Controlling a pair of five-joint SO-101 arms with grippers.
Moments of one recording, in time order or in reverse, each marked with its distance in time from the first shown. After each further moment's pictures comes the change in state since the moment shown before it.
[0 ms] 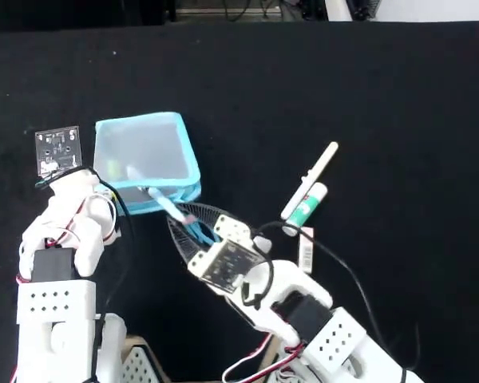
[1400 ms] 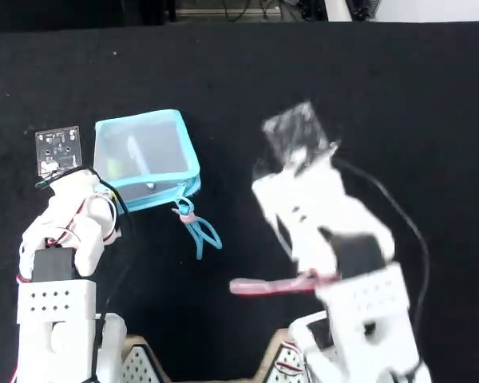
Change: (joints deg) left arm 0.0 0.0 0.0 0.0 0.0; right arm 30.7 32.6 -51.0 46.4 -13.0
